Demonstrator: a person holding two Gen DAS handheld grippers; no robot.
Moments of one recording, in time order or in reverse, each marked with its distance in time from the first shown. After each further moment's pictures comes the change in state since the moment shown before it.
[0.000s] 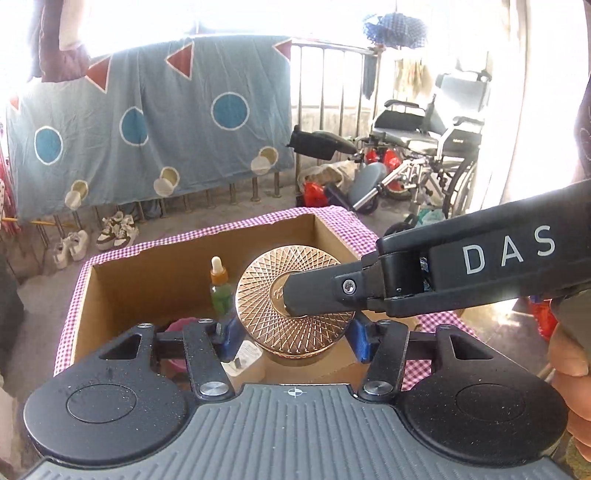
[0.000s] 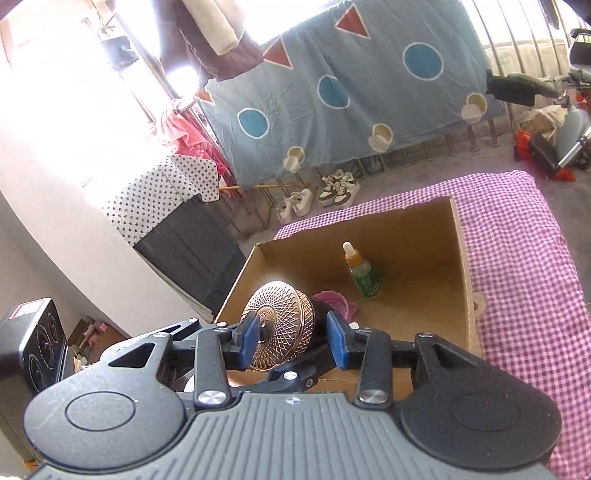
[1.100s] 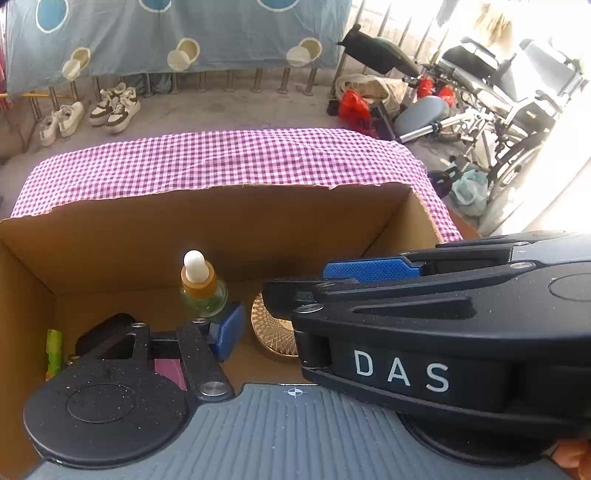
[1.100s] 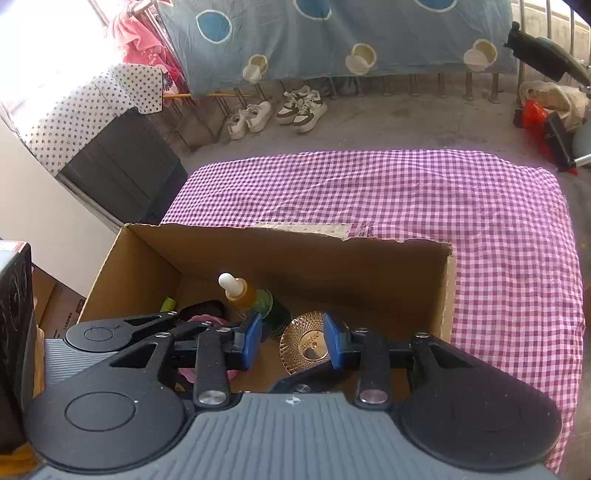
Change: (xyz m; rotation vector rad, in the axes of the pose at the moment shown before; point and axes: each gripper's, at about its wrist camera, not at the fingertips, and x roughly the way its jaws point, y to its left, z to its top) left arm 0.133 0.053 0.032 -0.236 0.359 -0.006; right arm 0.169 -0.072 0.086 -0.090 0.325 -0.135
